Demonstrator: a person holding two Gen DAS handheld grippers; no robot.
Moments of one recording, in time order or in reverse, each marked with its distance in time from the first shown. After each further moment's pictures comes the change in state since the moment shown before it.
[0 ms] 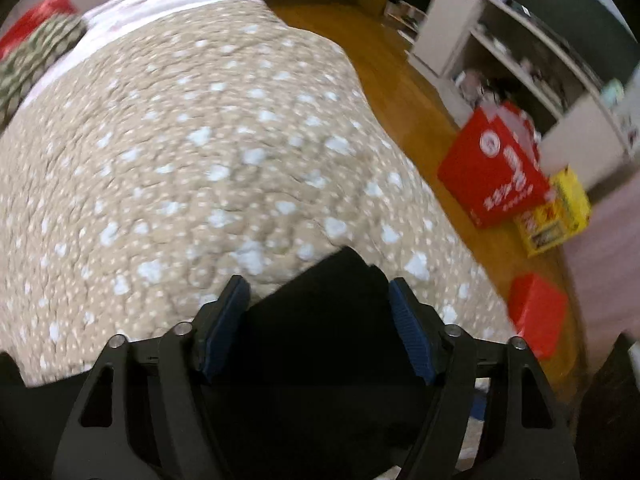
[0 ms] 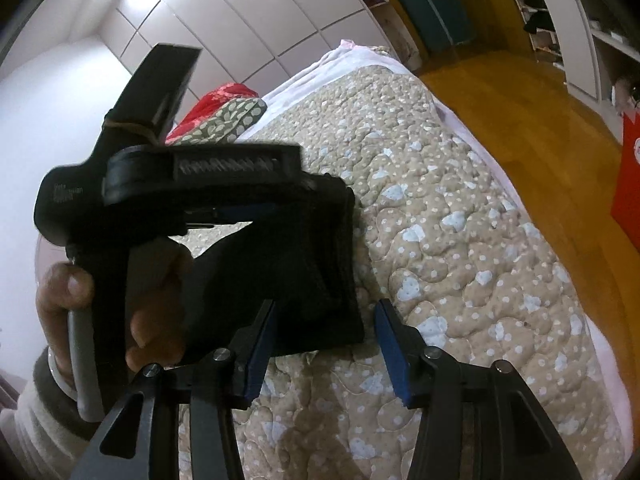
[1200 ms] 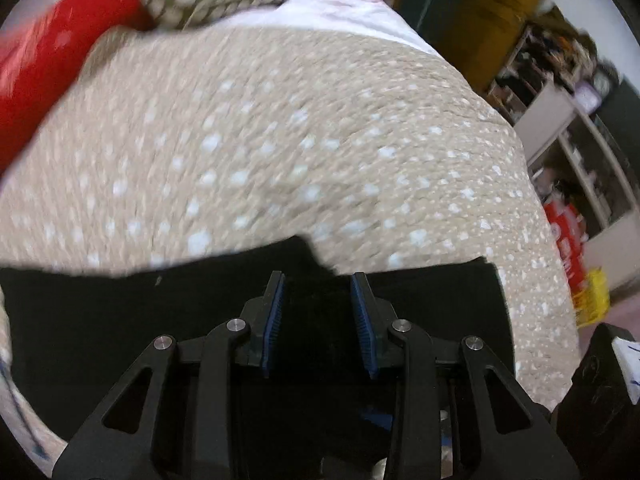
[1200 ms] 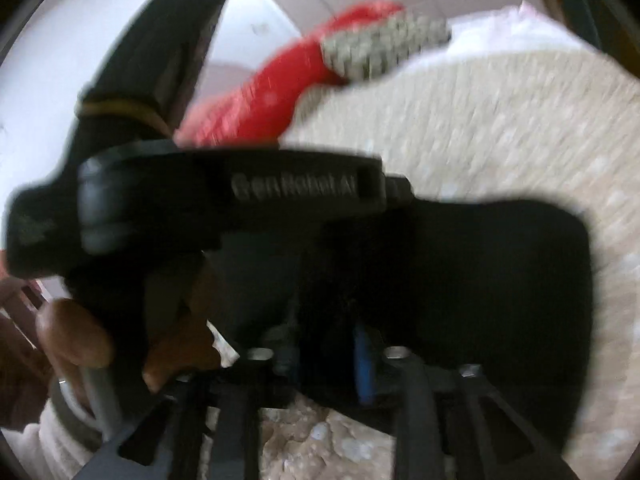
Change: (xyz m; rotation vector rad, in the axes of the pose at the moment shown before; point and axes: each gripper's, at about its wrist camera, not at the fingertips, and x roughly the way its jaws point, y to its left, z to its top) left arm -0.113 0.250 -0.134 -0.418 -0.145 0.074; right arm 0.149 0.245 -0.036 -0.322 0.283 0.319
